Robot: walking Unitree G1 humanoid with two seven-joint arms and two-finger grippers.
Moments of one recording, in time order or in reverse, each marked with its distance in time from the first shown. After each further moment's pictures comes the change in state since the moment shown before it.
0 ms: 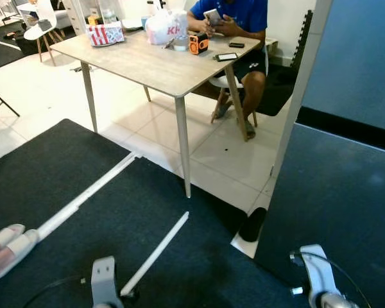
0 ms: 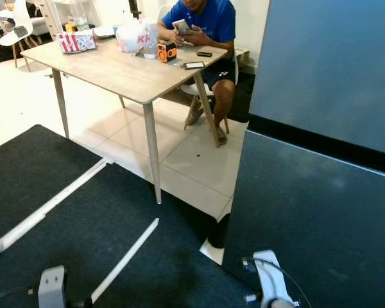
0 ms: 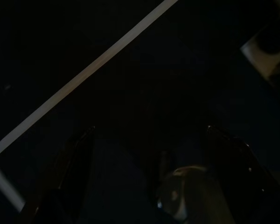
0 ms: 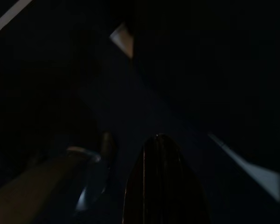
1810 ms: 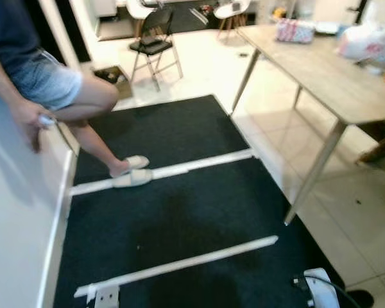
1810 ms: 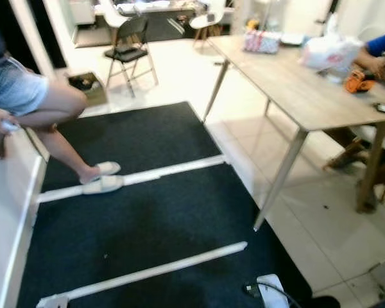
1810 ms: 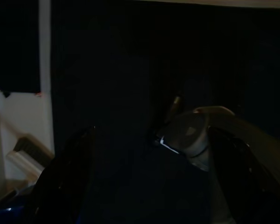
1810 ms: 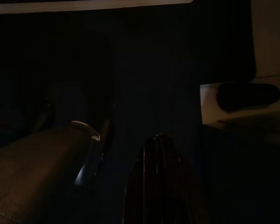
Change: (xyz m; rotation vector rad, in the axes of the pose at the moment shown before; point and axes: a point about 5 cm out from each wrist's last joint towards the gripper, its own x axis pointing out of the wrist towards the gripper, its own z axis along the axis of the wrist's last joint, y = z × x) left arm -0.013 -0.007 -0.055 -0.026 0.174 -0.003; right arm -0.008 -0.001 -0.046 0.008 0.108 0.007
